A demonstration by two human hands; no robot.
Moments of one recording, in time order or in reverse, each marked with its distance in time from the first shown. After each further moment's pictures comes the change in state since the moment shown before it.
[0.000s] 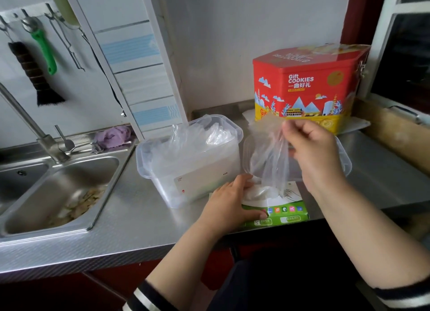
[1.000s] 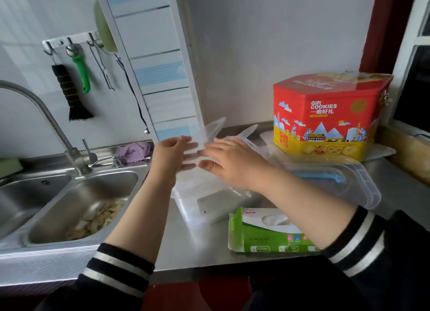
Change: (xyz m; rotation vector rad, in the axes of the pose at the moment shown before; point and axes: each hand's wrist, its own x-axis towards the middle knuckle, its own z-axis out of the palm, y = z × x) left_hand 0.026 -0.042 -0.170 -0.844 0.591 -0.450; right_hand 0.028 -0.013 0.139 -1.058 -0.832 -0.557
